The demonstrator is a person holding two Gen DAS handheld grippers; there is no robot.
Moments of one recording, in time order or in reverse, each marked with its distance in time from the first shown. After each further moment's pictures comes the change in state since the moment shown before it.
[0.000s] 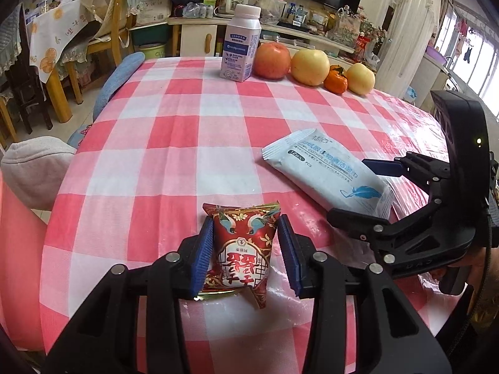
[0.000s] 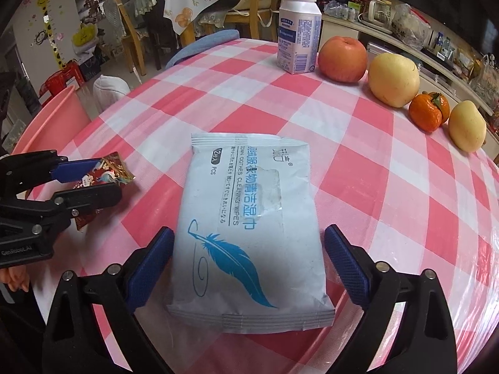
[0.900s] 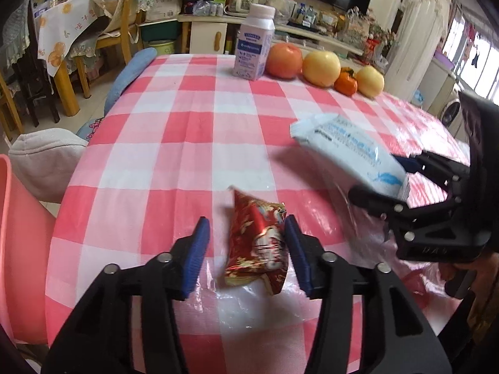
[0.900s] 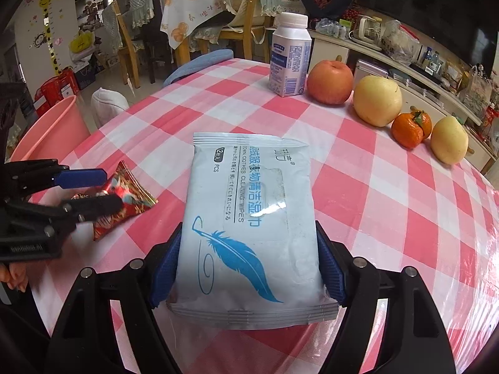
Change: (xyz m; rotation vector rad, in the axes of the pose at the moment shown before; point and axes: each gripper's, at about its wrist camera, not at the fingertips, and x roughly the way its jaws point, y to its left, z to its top) left arm -0.002 0.008 -0.003 -0.017 0.016 0.028; right arm -0.023 0.005 0.001 -0.003 -0.084 -0.042
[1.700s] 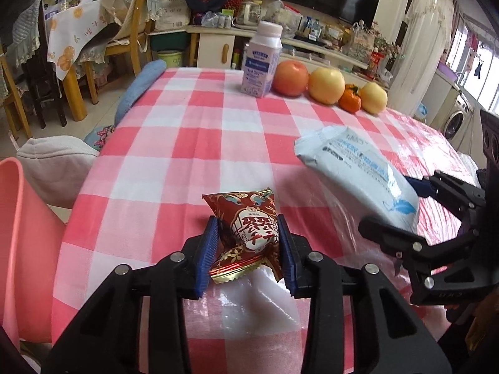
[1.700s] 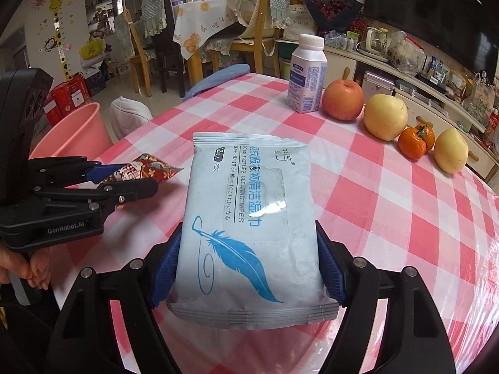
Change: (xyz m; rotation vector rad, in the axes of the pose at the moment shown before) left arm -0.020 0.007 0.006 -0.046 -0.085 0.022; right arm -0.028 0.025 -0.001 -0.010 -0.054 0.041
